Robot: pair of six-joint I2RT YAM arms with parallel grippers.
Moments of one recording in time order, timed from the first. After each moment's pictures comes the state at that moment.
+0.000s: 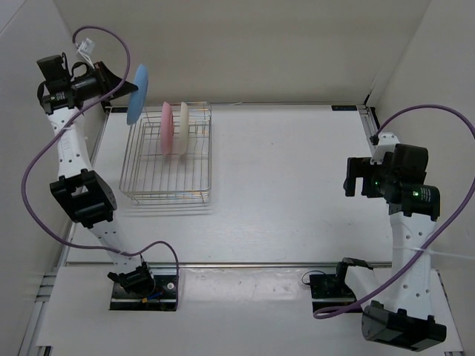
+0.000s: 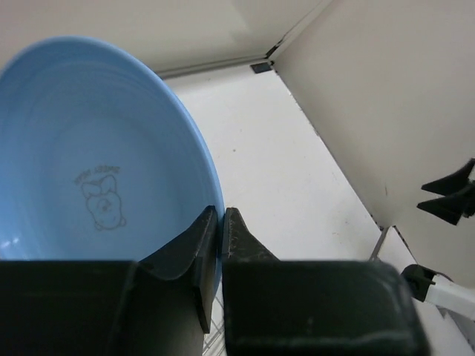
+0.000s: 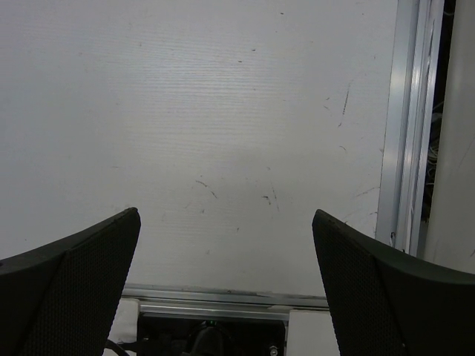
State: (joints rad) left arm 0.36 1.98 2.12 -0.55 1.19 -0.24; right arm -0.16 0.89 1.18 -1.05 -0.20 -0.19
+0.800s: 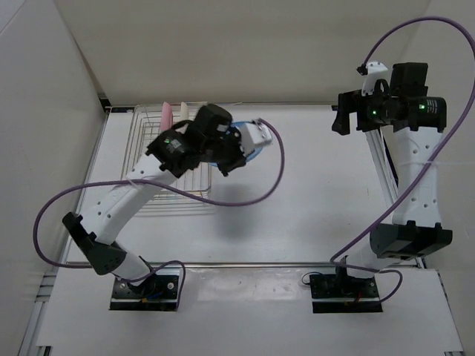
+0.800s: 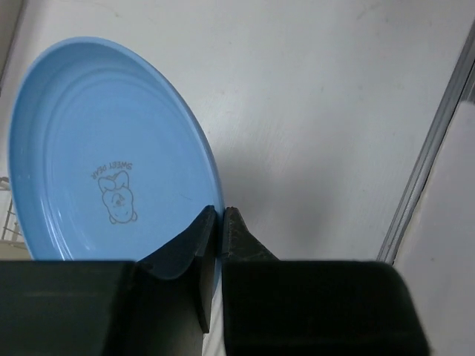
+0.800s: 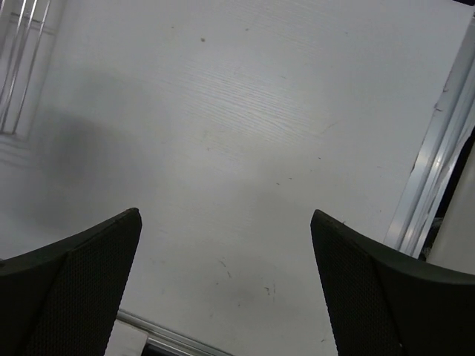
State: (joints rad) left arm -0.77 1.50 1.79 -0.93 0.26 0.40; right arm -0.05 1.52 2.00 -1.24 -0.36 -0.25
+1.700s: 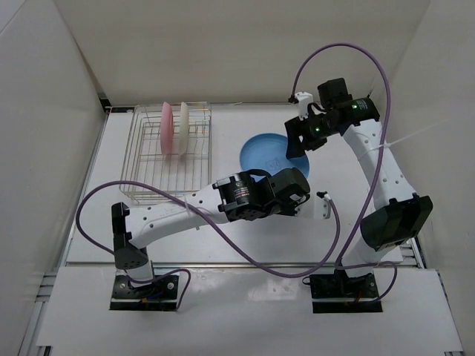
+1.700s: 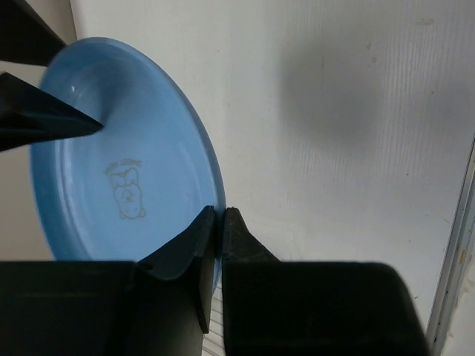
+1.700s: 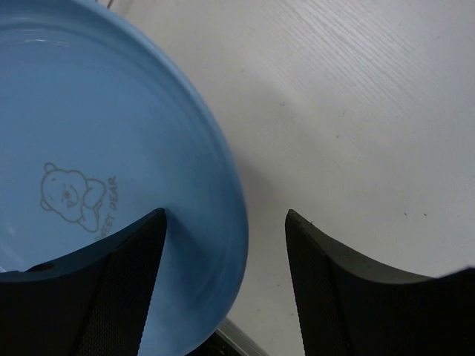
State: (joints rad) left arm -1.32 1.72 1.87 -0.96 -0.34 0.61; right arm 0.29 1.65 1.86 -1.22 -0.45 -0.25
